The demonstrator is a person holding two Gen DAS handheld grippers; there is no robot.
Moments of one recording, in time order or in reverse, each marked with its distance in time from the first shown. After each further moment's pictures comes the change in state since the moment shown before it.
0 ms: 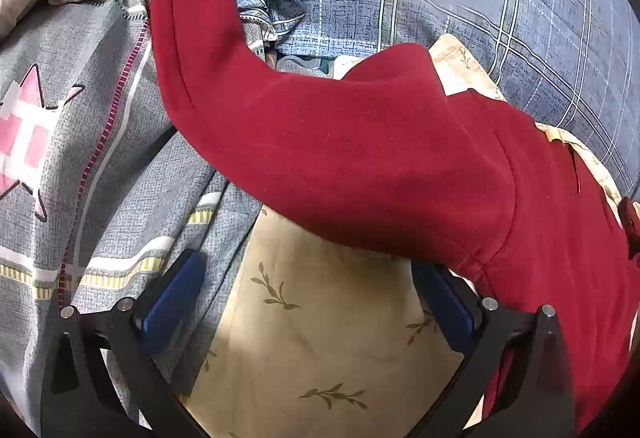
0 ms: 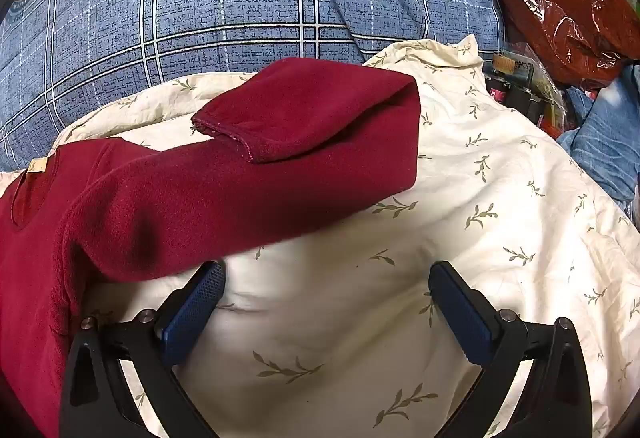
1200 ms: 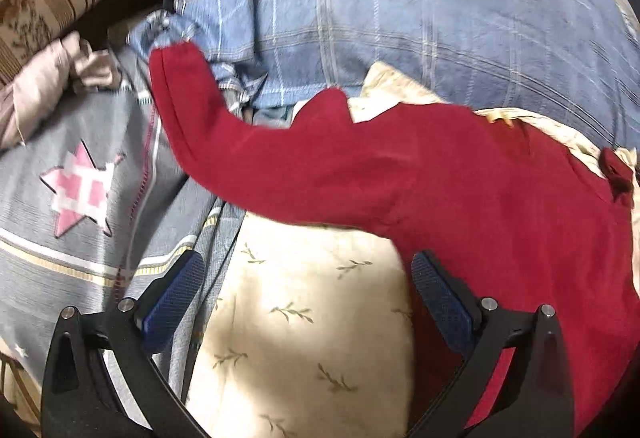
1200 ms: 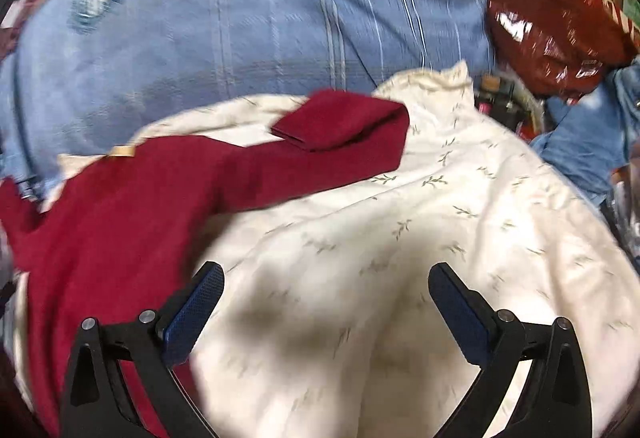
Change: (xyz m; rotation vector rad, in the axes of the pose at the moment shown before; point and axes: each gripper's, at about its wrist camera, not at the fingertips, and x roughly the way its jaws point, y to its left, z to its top) left arm -0.086 -0.037 -0.034 0.187 -0.164 0.040; right arm -0.129 -0.013 -0.037 -0.038 -0.045 0.138
